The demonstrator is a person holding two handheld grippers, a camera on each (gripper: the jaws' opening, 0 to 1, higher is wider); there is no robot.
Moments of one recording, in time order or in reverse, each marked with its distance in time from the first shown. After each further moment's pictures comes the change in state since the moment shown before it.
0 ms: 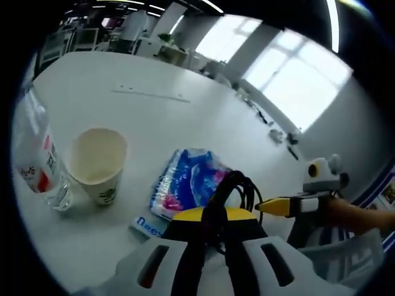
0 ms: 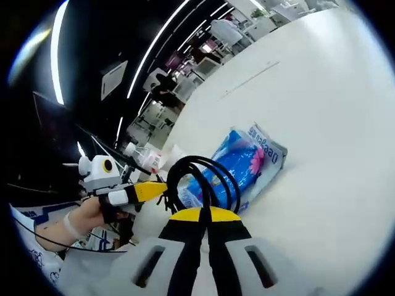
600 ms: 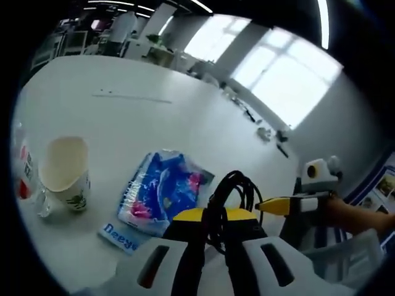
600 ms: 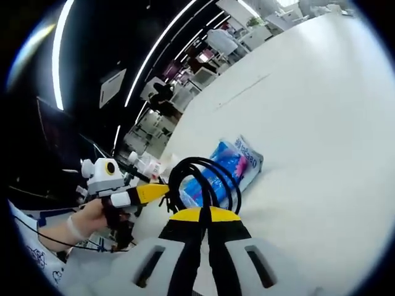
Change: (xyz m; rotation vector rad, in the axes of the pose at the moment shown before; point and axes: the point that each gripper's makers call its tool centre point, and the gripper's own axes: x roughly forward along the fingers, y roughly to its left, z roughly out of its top) left arm 0.025 -0.043 -0.001 0.040 0.011 -0.076; right arm -0.048 -0.013 0.006 0.009 -0.074 -0.037
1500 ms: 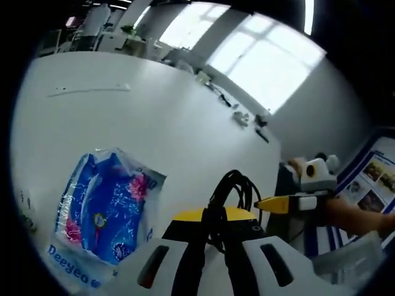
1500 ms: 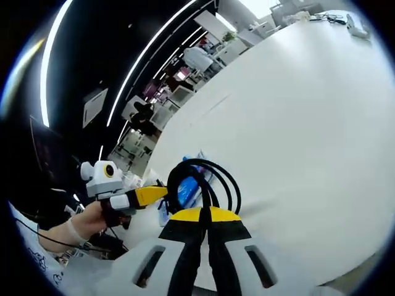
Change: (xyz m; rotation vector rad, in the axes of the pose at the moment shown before) left arm 0.064 -0.064 -0.013 0.064 0.094 -0.142; right arm -0.071 -0.045 0.003 0.076 -0.118 -0.130
